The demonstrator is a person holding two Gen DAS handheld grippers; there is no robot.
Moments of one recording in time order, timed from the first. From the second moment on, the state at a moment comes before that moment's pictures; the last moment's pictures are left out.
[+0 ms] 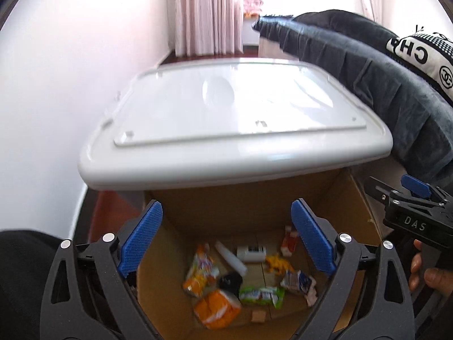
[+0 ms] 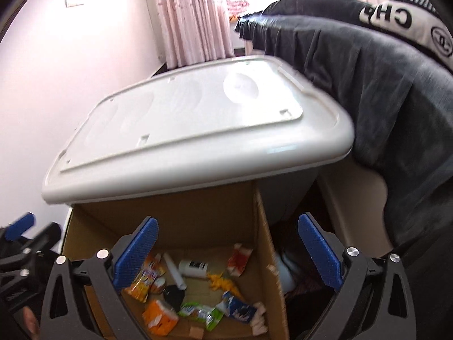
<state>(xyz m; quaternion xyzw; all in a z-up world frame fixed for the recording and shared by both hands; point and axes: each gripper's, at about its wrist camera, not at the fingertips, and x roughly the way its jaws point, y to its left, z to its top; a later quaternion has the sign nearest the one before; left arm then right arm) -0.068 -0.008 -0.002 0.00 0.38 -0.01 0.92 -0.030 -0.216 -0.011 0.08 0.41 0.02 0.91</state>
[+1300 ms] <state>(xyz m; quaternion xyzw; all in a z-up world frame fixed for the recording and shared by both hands) -0.042 0.002 -0.003 -0.03 0.41 -0.02 0.91 -0.019 -0.225 -0.005 0.08 0.41 0.01 0.91</state>
